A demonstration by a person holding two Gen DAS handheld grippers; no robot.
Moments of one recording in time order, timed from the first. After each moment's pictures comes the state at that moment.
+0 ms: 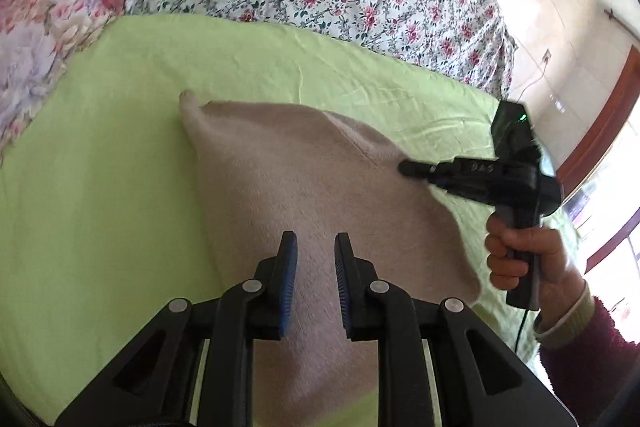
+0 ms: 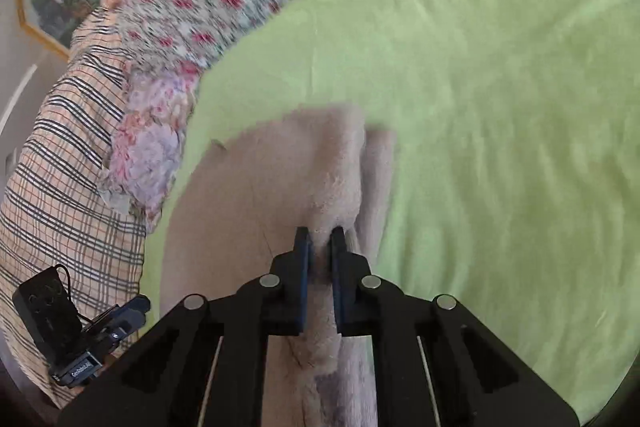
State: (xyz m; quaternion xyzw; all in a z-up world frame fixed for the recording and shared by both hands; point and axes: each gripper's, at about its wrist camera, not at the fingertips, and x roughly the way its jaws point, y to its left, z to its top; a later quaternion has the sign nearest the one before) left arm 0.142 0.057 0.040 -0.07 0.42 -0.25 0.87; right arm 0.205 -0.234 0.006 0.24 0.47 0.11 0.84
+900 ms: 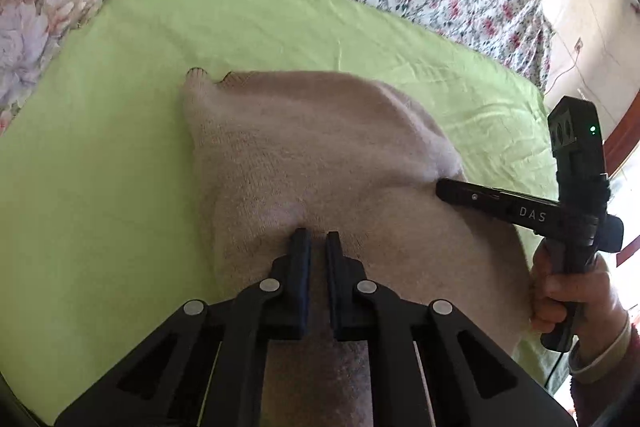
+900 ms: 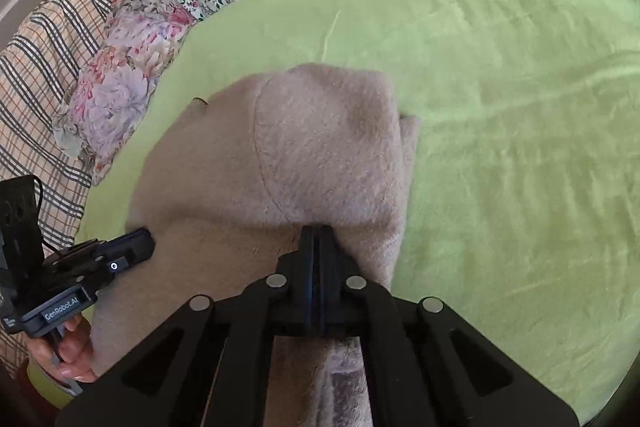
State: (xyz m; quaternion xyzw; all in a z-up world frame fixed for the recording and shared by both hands) left arm 0.192 0.047 -0.010 -0.06 0.46 -0.21 0.86; right arm 0.200 -0.194 -0.012 0.13 0.50 0.10 0.85
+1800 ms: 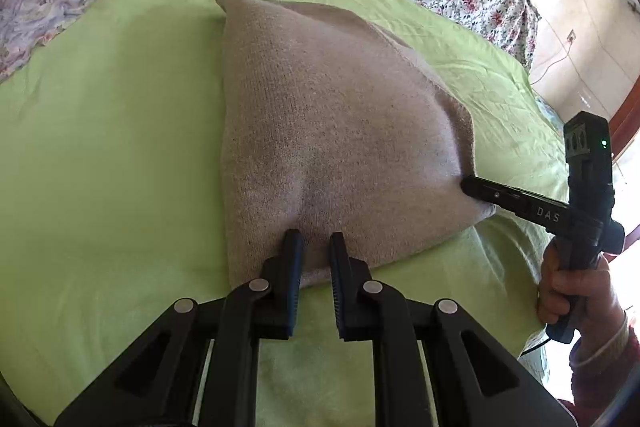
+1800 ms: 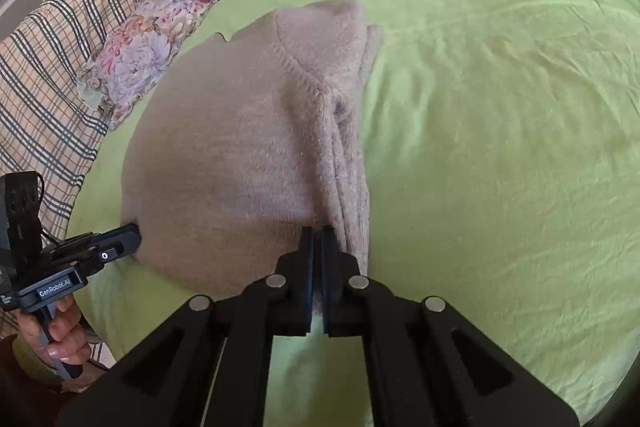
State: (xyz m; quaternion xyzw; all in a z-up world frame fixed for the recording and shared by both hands) left arm 0.064 0.059 -0.038 -0.07 0.47 -0.20 0.86; right arm 0.063 -0.190 -0.018 0.11 0.50 0.10 0.85
